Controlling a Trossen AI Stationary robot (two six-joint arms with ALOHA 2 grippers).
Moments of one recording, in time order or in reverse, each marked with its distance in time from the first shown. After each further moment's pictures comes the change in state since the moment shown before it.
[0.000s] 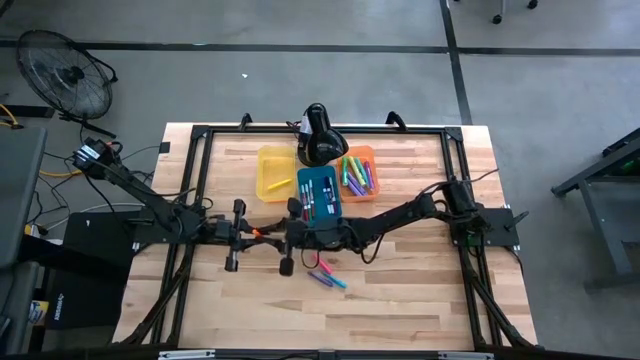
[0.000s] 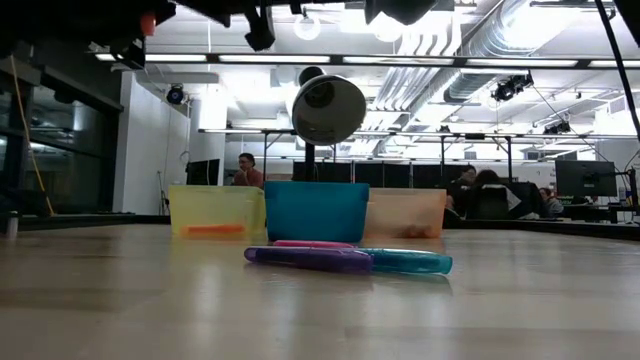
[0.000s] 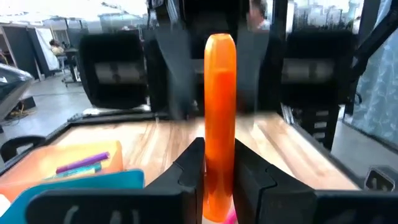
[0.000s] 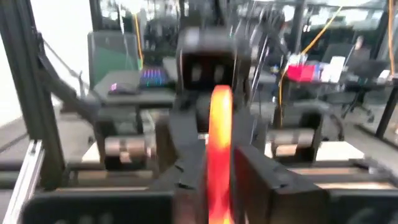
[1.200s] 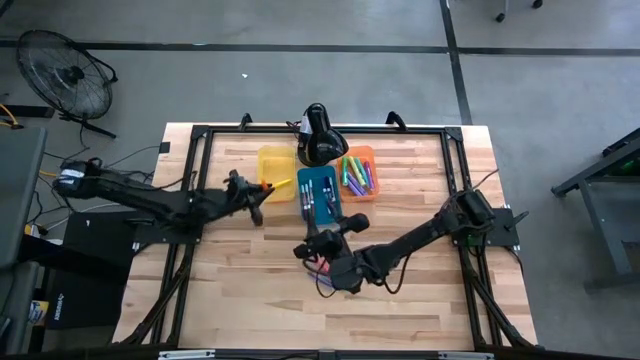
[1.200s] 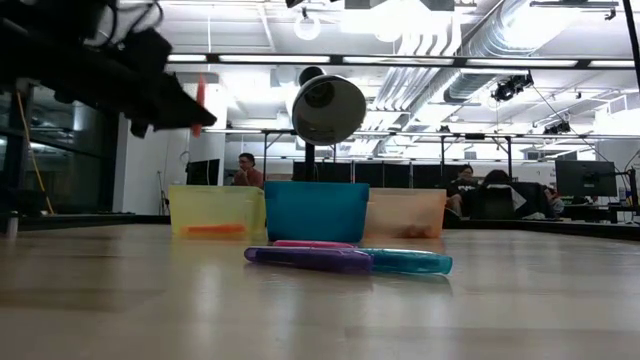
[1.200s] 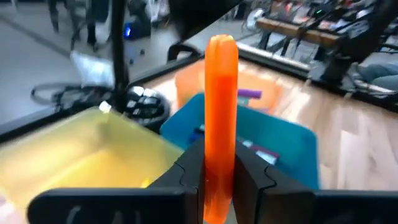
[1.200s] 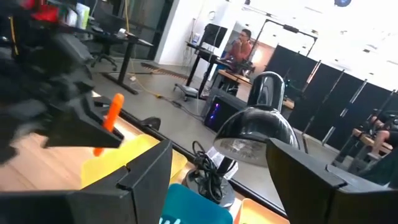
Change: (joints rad) left arm 0.485 -0.001 -0.002 -0.289 -0.088 -0.376; right arm 0.217 -0.079 0.000 -0.220 1.289 -0.218
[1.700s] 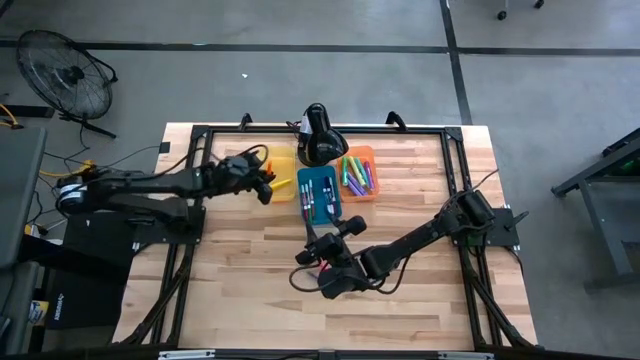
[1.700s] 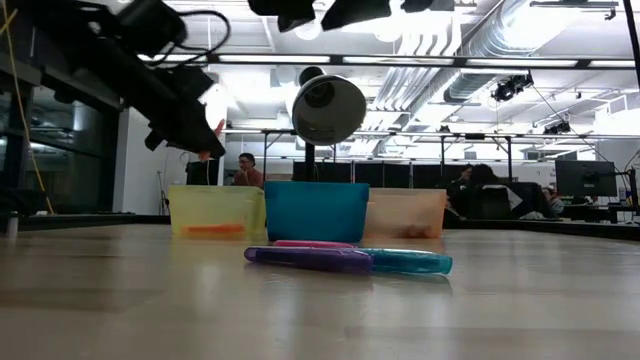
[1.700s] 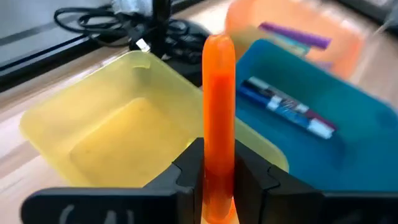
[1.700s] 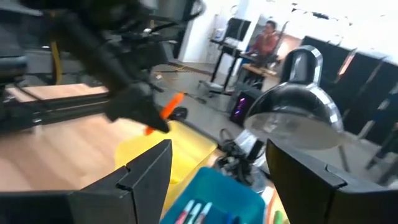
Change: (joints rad) left arm 0.391 0.122 0.262 -0.496 0.376 -0.087; right arm 0.006 0.000 0.000 -0.424 -0.109 0.489
